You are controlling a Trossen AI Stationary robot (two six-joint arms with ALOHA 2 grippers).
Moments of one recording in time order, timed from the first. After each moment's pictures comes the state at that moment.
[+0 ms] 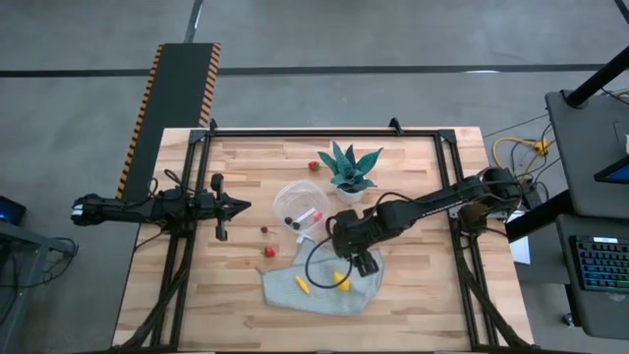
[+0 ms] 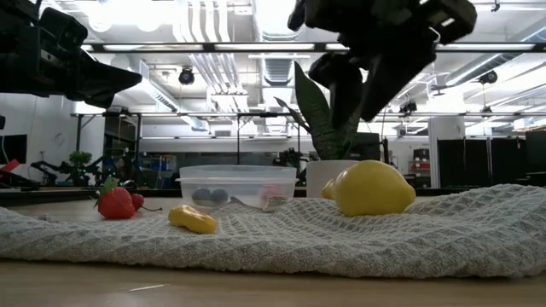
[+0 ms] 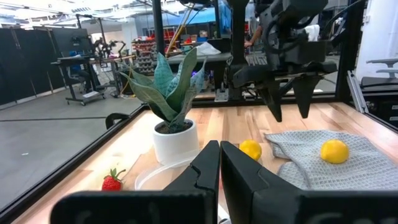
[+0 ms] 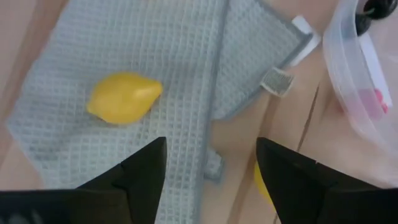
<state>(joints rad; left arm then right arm) -0.05 0.13 0.01 0.10 -0.19 0.08 0.22 1.73 1.28 -0.69 -0.04 -0.13</state>
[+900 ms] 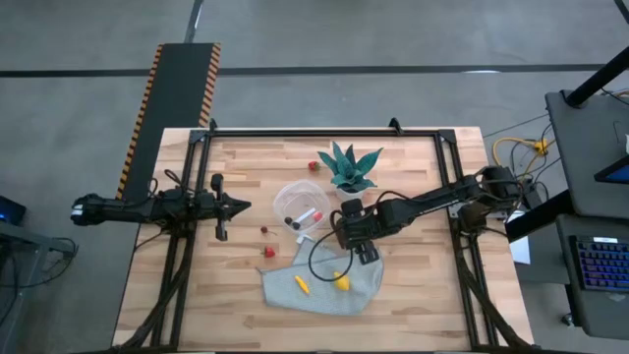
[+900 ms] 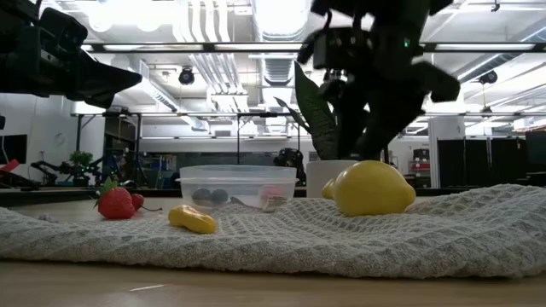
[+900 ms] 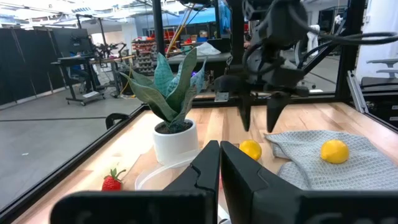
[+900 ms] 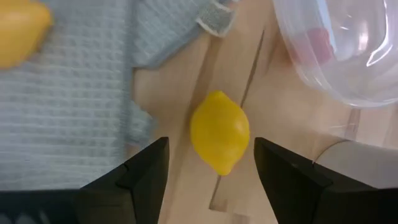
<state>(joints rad) -0.05 0.13 0.01 0.10 -0.19 0.08 0.18 1.73 1.17 -0.66 0.16 -0.20</state>
